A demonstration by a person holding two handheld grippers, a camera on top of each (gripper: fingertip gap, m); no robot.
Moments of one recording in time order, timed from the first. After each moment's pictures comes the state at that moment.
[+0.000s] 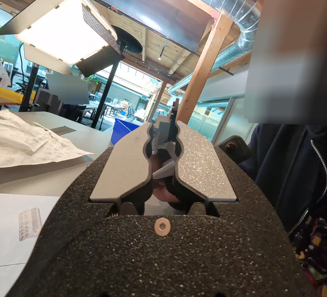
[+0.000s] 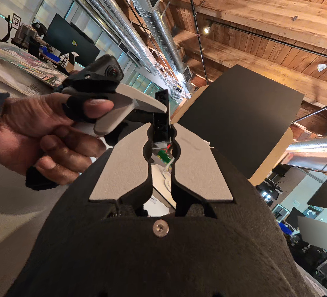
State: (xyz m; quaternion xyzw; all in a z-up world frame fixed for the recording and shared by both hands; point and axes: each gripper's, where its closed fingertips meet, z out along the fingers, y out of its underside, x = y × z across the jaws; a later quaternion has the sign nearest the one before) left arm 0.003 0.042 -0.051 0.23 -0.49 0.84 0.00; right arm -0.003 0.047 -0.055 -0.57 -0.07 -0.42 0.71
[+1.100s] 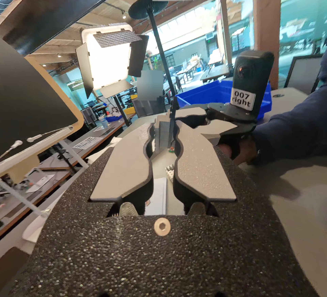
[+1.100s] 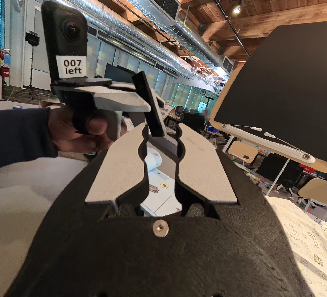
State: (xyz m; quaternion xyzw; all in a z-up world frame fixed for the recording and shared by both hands) left arm -0.012 0.041 -0.054 0.12 -0.65 0.66 -0.36; right arm -0.004 0.048 -0.068 -0.59 -0.03 -0.21 0.78
